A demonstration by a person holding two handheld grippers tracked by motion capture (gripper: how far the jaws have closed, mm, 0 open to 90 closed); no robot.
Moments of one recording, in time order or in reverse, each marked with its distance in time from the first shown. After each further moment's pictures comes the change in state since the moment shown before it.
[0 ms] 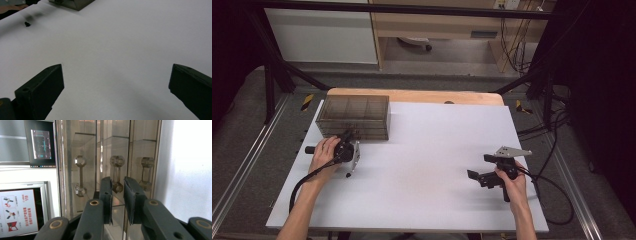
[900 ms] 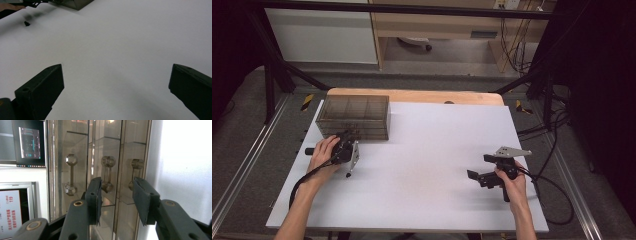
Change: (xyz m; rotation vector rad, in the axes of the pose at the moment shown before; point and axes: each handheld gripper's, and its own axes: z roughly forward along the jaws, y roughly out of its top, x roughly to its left) left arm 0.001 -0.003 -0.001 -0.027 -0.070 -0.050; right arm 0.000 0.000 0.001 0.003 -0.002 -0.001
